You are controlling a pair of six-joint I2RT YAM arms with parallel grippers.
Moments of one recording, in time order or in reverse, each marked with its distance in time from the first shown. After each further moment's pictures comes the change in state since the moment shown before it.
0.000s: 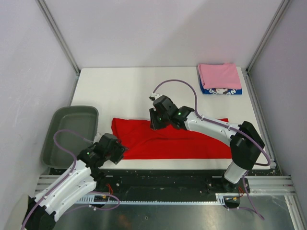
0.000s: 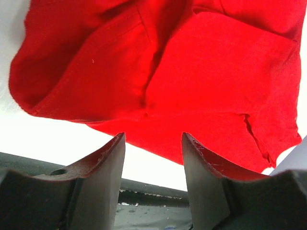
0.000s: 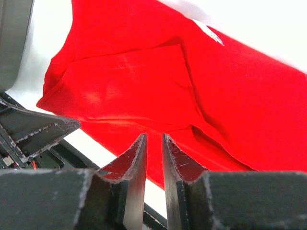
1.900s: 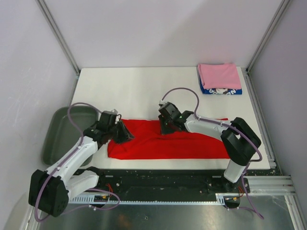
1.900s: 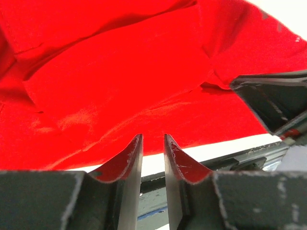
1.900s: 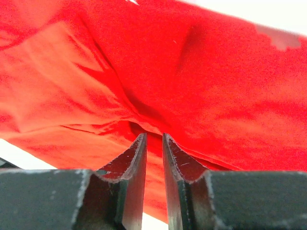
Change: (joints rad) left arm 0.212 0.377 0.272 0.180 0.355 0.608; right arm -0.067 0.052 -0.182 0.043 0.053 0.050
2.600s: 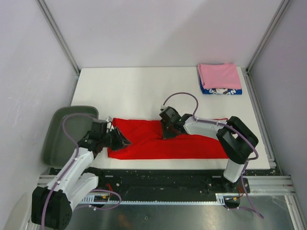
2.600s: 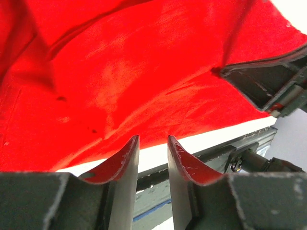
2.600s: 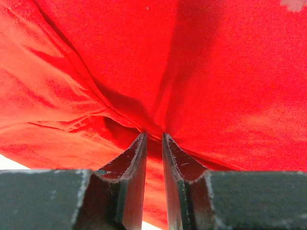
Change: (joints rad) left arm 0.129 -0.136 -0.150 0.049 0.175 0.088; right arm -0.011 0.032 -0.044 0.027 -0.022 0.019
